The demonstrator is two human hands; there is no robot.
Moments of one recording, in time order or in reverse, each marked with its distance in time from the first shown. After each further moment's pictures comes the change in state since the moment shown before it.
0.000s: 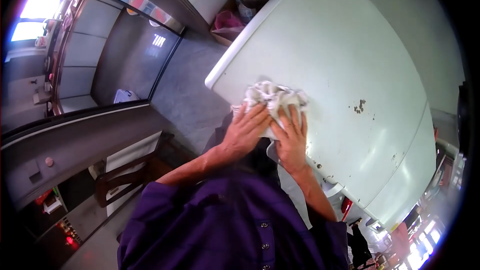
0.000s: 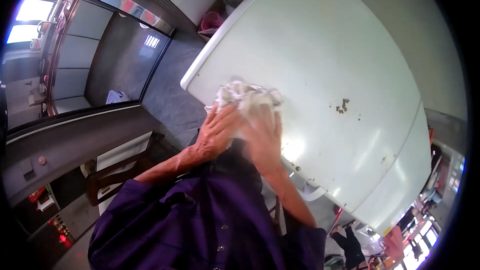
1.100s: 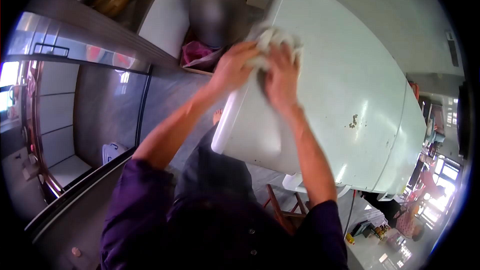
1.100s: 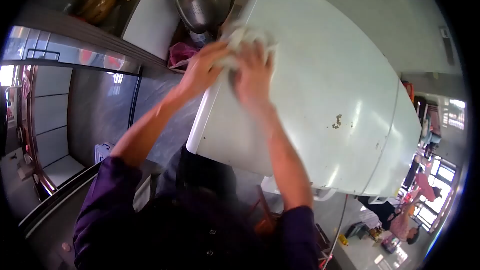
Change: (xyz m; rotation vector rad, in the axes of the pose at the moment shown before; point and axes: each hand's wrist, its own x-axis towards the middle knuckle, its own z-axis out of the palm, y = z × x) left_hand 0.244 -0.215 -0.017 -0.422 -0.059 0.066; right_hand 0.261 0.075 0.034 -0.273 0.325 0.222
